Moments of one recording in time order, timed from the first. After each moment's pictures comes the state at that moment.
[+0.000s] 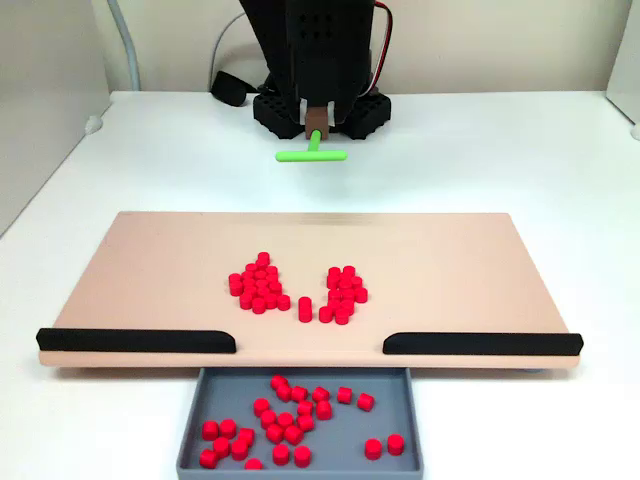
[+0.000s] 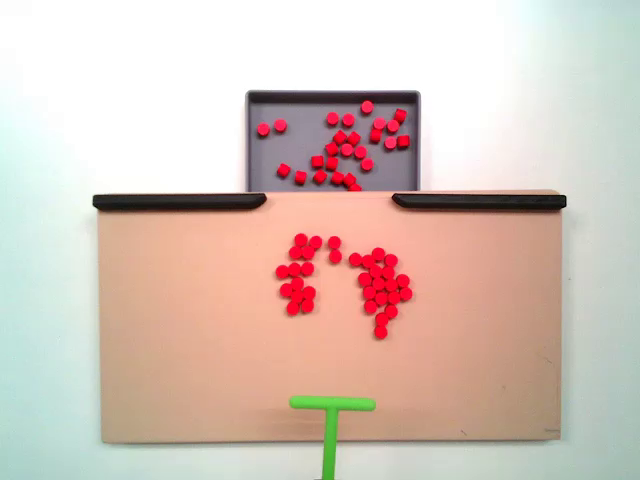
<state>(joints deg) 2.3 117.0 116.9 84.5 -86.4</state>
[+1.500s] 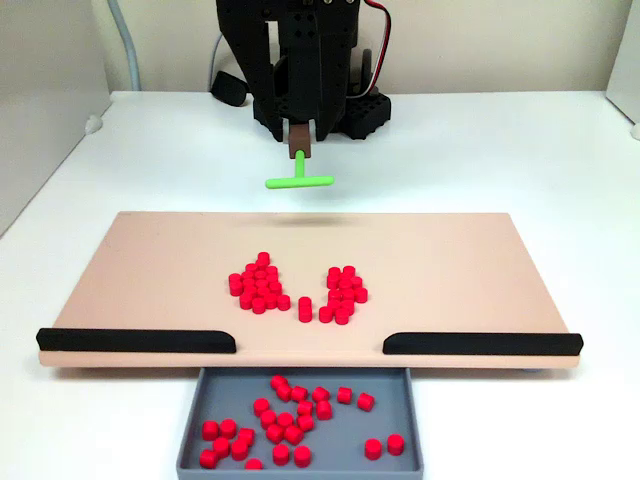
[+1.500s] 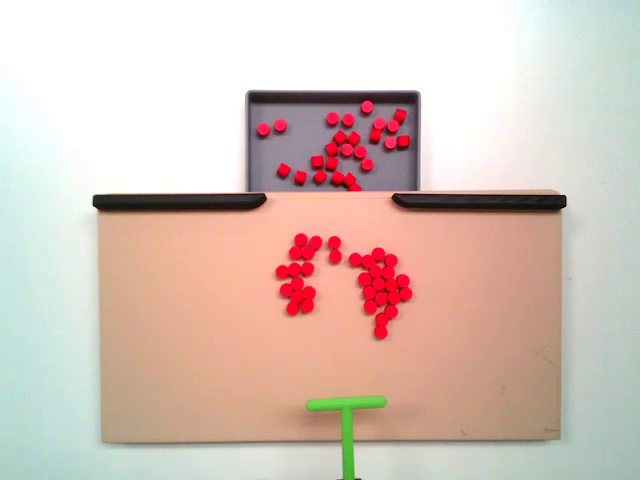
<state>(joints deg) 6.0 111.0 116.9 83.9 -95.7</state>
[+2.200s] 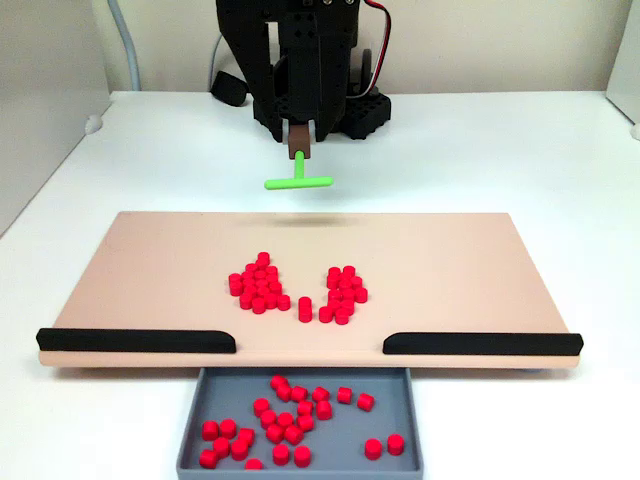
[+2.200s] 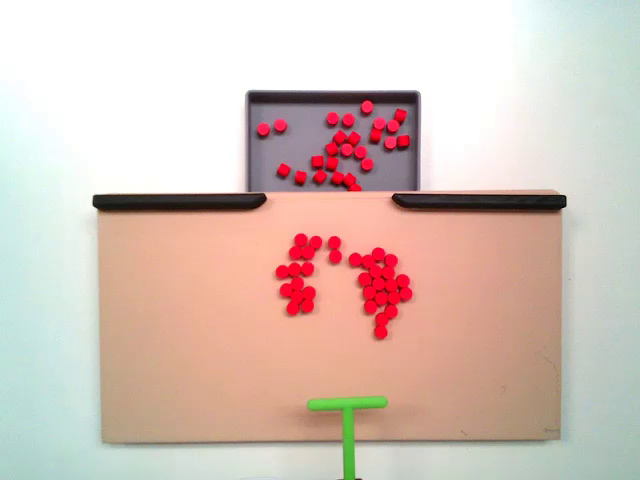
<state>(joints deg) 6.0 110.7 116.9 83.9 -95.4</state>
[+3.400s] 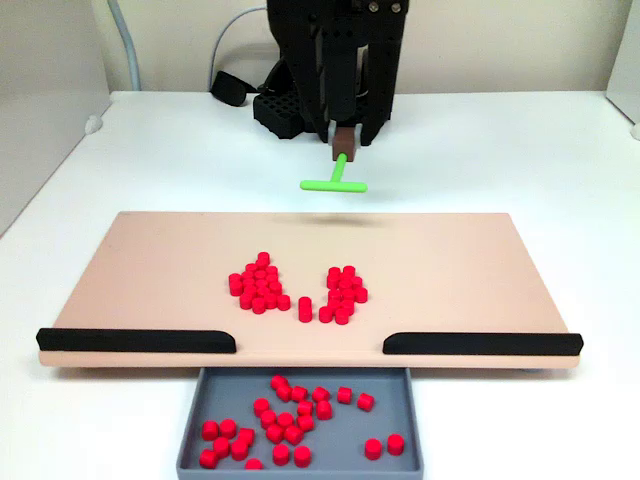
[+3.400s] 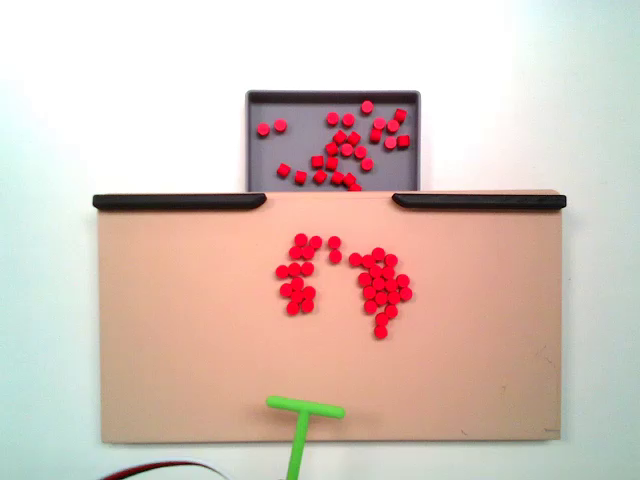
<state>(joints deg) -5.5 109.9 116.9 83.8 -69.9</state>
